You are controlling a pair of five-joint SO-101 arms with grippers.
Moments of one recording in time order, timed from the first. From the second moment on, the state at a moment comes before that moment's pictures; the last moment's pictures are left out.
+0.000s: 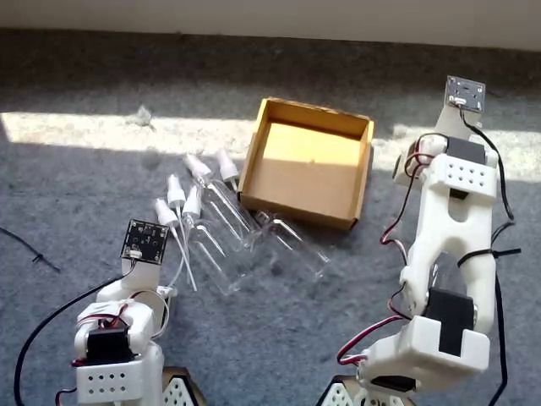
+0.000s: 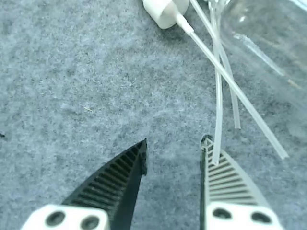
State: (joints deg) left arm -12.0 -104.1 96.0 76.3 -10.2; right arm 9.1 3.3 7.2 62.1 1.7
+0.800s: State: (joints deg) left arm -23.6 -104.1 93.1 68.4 -33.6; right arm -13.3 -44.2 36.1 59.1 9.4
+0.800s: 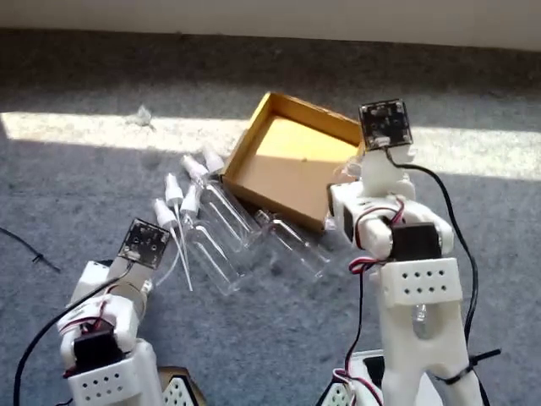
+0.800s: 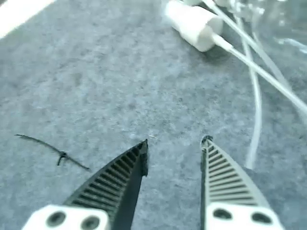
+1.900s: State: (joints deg) left arm -27.3 -7.2 -2.8 86.5 -15.3; right arm -20.7 -71.1 49.6 77.9 18.1
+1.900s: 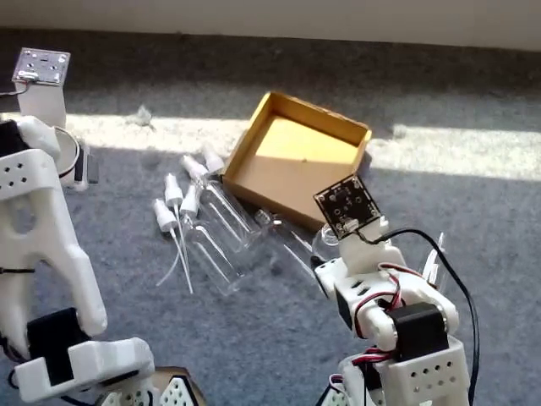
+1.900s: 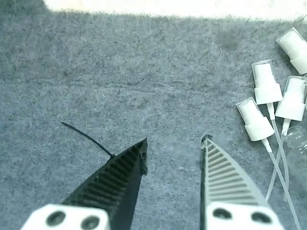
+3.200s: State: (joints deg) left arm 7.0 59.0 -63.5 82.1 -24.2; right arm -3.5 -61.1 50.2 68.3 10.4
